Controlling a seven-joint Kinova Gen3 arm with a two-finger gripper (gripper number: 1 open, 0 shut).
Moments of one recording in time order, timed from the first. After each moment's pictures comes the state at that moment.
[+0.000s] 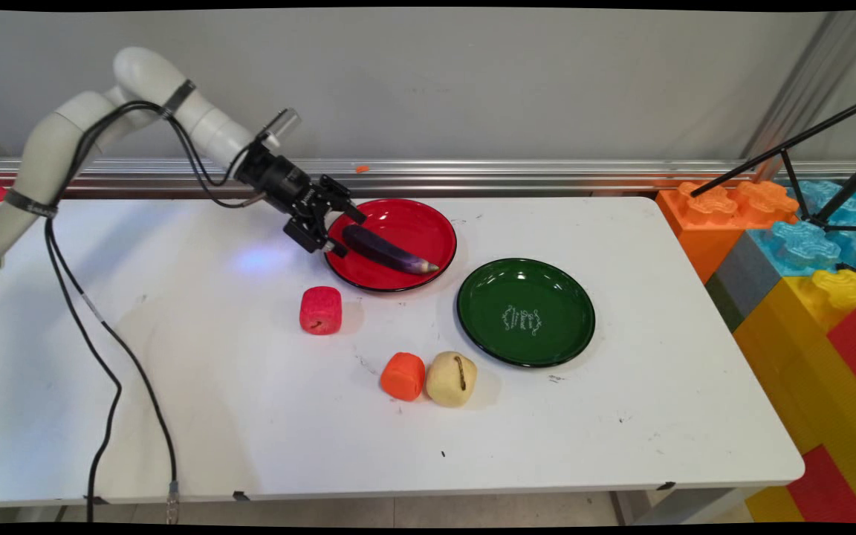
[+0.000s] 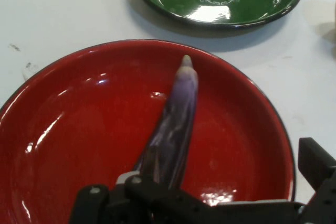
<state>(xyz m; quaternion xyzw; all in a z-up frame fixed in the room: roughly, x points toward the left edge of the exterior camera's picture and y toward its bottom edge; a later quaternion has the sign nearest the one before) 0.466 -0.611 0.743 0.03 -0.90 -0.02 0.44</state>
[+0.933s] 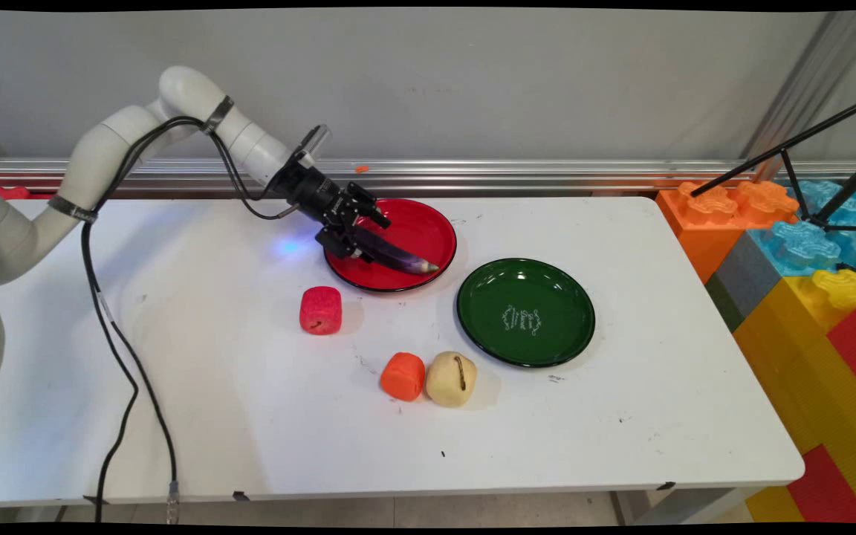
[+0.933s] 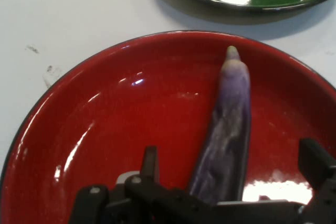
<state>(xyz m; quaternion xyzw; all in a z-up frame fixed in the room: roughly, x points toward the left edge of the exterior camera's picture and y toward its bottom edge) 0.434 -0.642 0.710 0.01 -0.90 0.01 0.43</state>
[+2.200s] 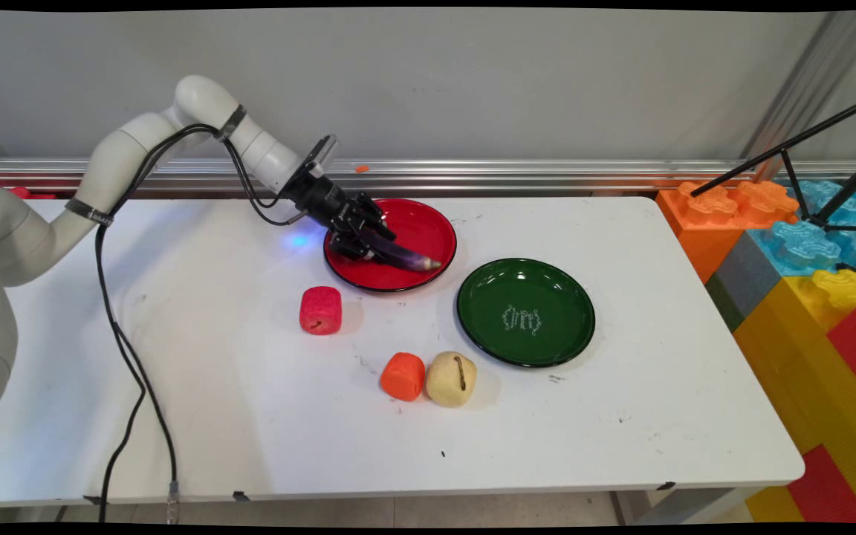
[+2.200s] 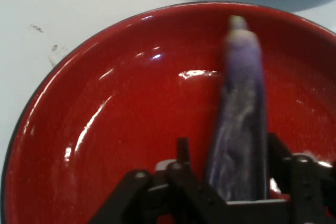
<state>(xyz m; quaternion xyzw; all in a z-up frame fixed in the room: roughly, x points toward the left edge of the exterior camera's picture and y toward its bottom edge) 0.430 -0.654 0.689 0.00 -0.91 0.02 0.42</state>
